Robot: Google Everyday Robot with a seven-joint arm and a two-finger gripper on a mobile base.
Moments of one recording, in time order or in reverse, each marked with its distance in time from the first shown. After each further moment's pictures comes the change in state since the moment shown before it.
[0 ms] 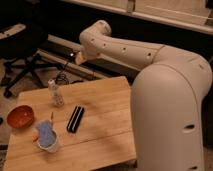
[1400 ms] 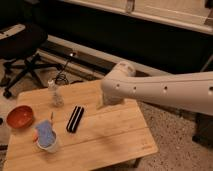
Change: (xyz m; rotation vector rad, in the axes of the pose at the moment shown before) arm 0.255 0.050 -0.084 0.004 0.280 0.081
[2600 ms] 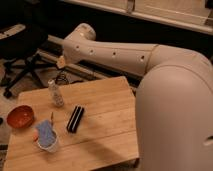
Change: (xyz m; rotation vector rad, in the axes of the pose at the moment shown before) arm -0.279 0.061 -0.020 -0.074 -0.404 -0.220
